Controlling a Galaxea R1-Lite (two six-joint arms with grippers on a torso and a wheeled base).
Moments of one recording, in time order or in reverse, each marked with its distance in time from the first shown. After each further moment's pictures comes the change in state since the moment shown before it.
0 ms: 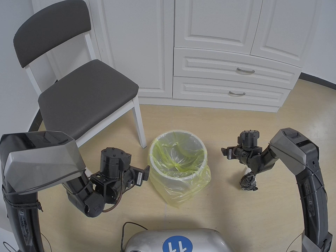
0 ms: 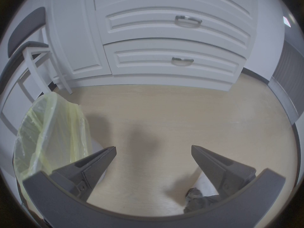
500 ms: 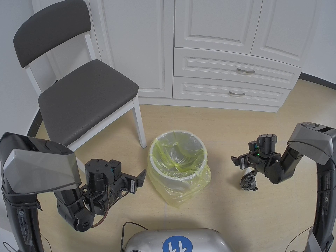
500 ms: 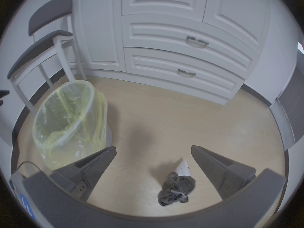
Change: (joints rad) left arm 0.007 -0.003 0.241 -0.355 -0.072 -0.025; right arm -0.011 -0.293 0.550 -0.249 0.039 -0.202
